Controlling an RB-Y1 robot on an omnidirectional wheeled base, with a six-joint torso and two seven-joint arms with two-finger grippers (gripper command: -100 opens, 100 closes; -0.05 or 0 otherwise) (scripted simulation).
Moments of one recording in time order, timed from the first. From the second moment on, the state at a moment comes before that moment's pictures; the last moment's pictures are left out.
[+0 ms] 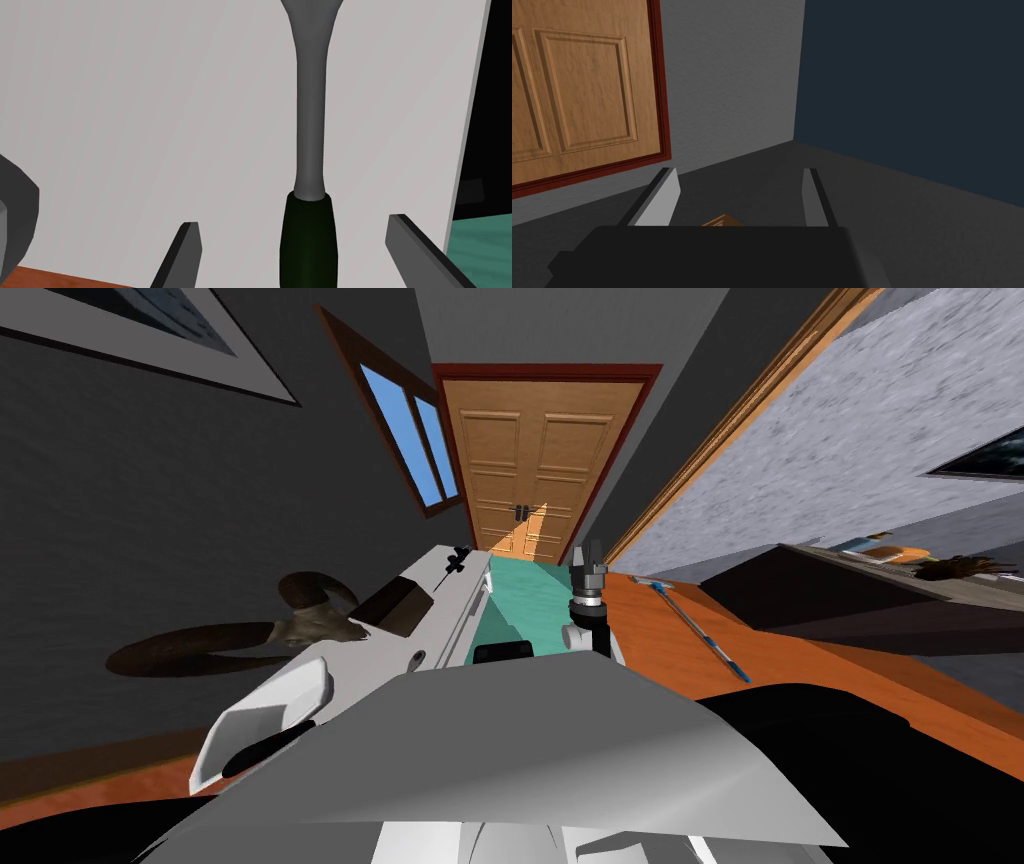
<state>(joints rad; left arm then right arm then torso) 0.79 0.37 0.41 -1.71 0.66 0.93 0.69 0.50 -0.05 0.06 -2.31 0.09 -0.52 0.05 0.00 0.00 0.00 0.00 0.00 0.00</state>
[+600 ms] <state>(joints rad) 0.81 0.38 0.38 -1.60 0.69 1.03 0.71 0.50 -0.05 0.06 -2.31 0.09 -0.52 0.05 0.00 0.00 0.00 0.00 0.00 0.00</state>
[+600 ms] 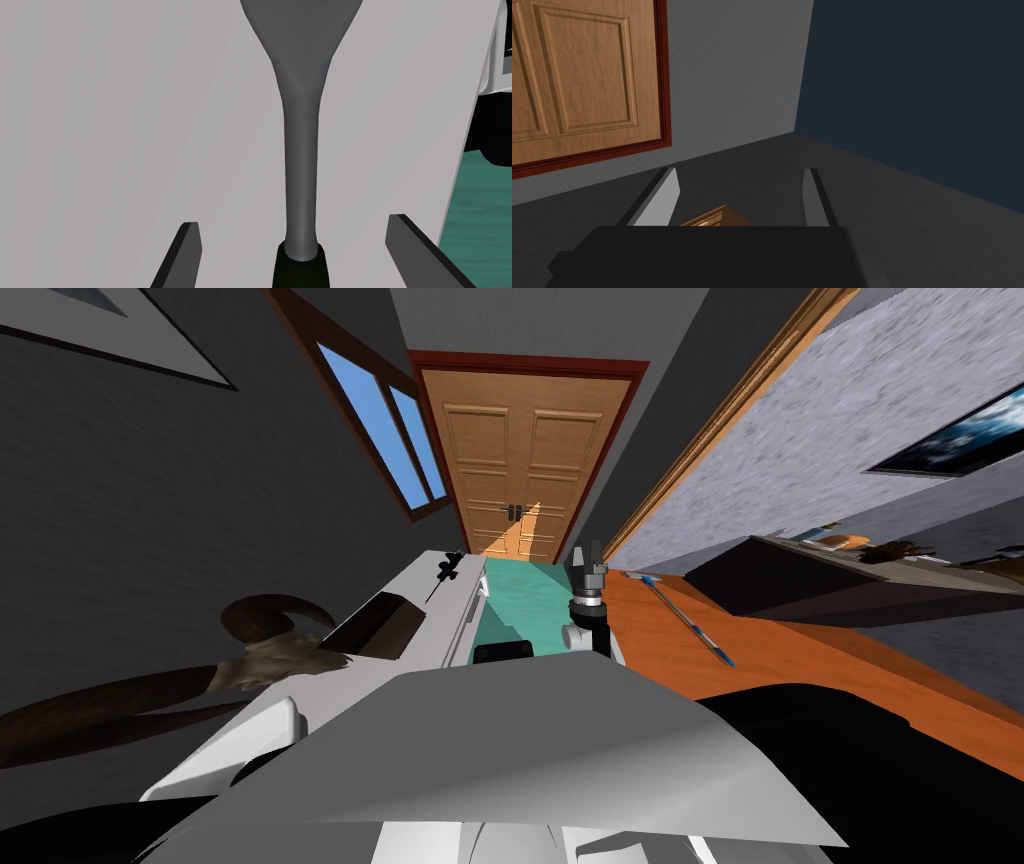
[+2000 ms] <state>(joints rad) 0.78 0.37 0.37 -1.56 0.67 1.00 0.70 0.50 -0.05 0.06 -2.31 0.09 -0.52 0.05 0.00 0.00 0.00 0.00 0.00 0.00</state>
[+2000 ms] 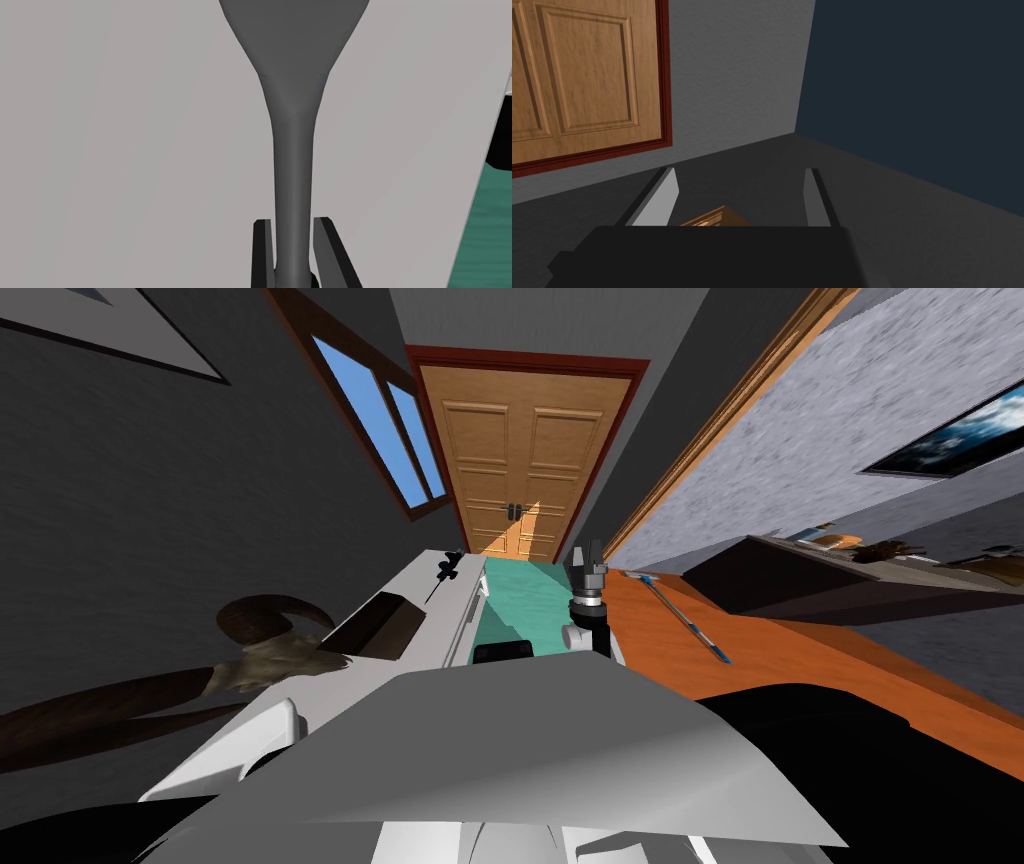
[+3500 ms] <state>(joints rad) 0.88 0.49 0.56 -1.68 0.70 1.05 0.75 0.50 -0.05 0.06 -2.31 0.09 -0.52 0.05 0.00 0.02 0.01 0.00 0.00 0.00</state>
